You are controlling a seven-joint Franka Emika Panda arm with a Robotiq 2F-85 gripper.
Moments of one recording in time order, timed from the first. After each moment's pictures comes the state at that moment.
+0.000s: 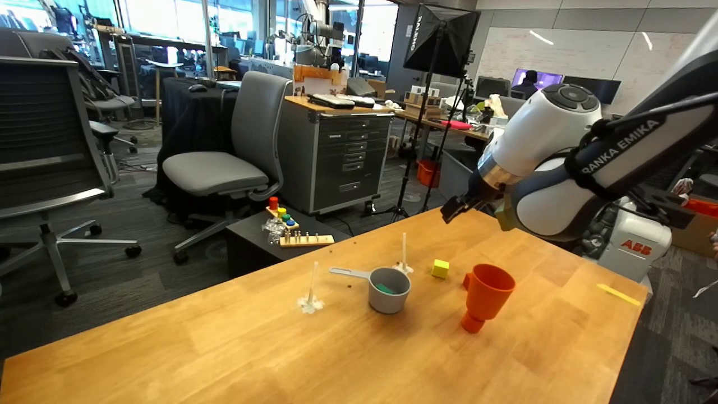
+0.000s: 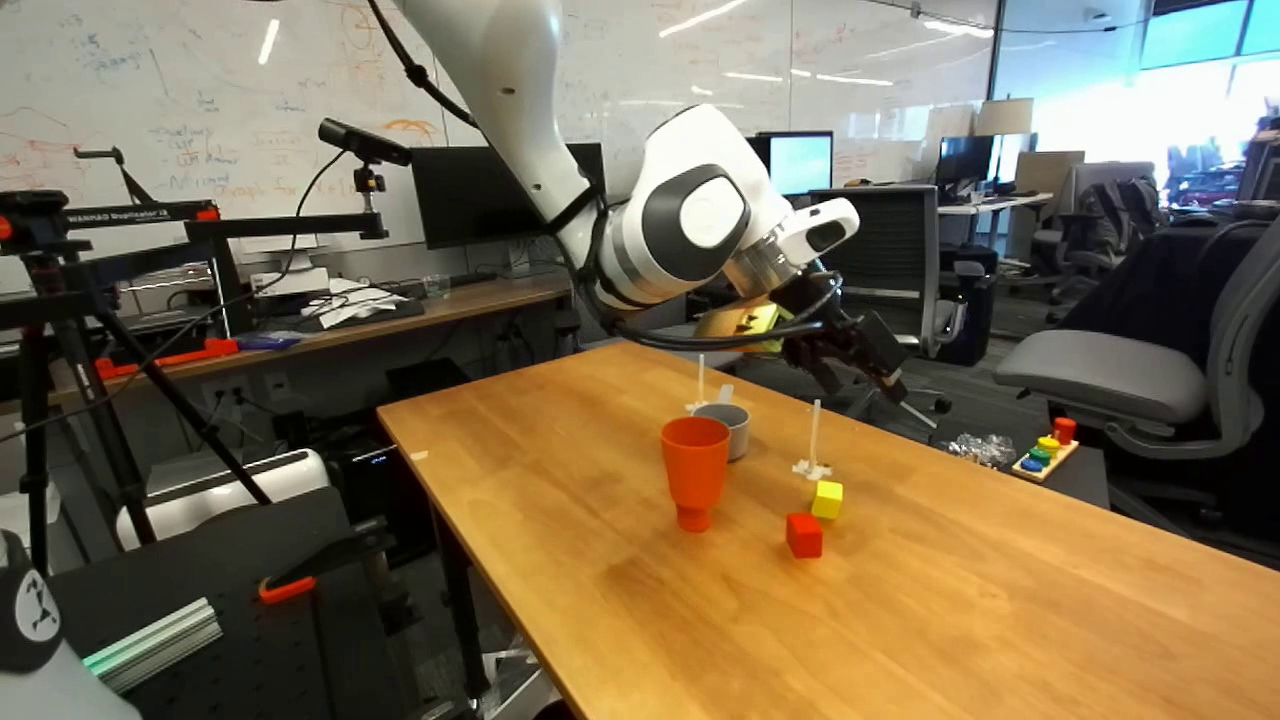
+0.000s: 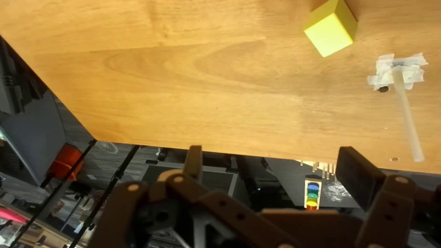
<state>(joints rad) 0.70 0.74 -0.70 -2.09 0.12 3.12 0.22</state>
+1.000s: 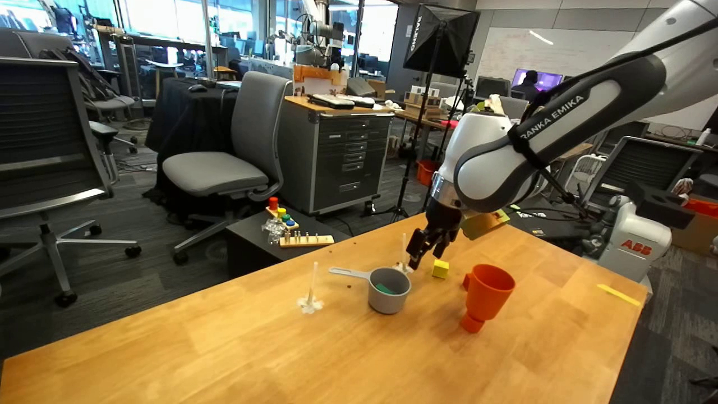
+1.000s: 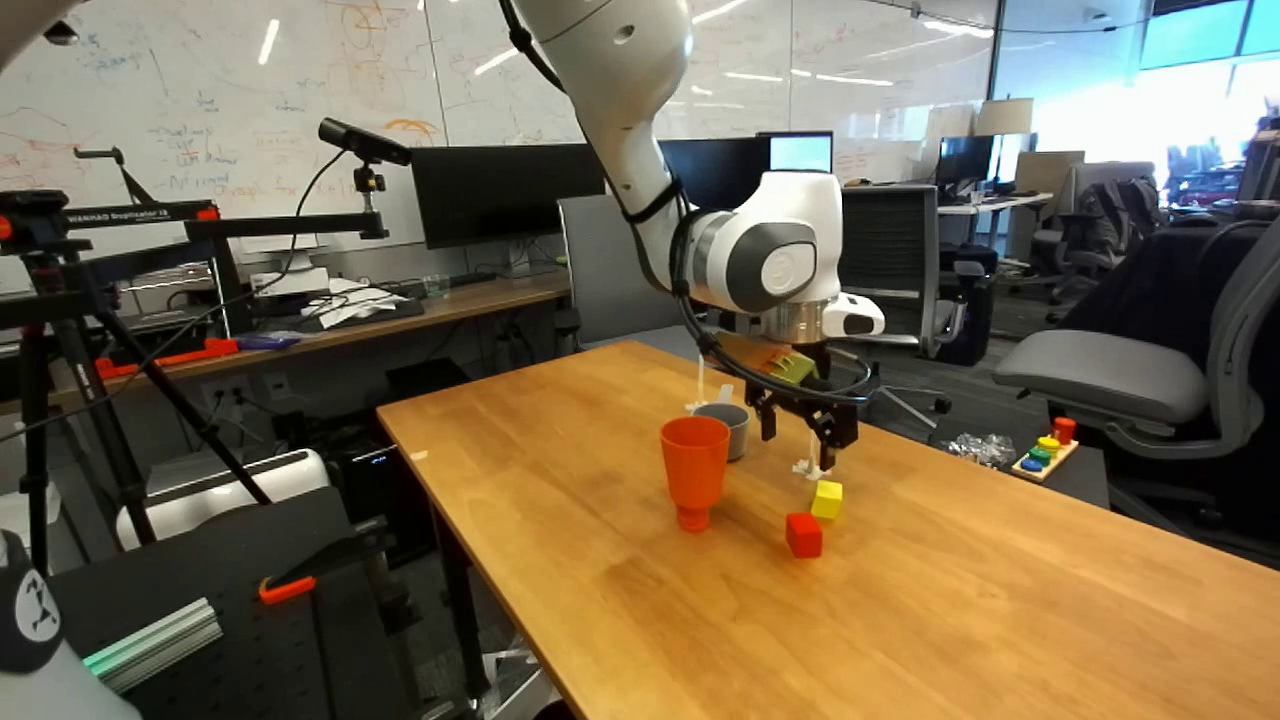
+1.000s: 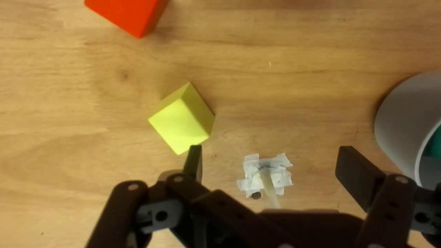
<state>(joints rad) 0.06 0.85 0.00 -1.67 0.04 2.62 -0.02</state>
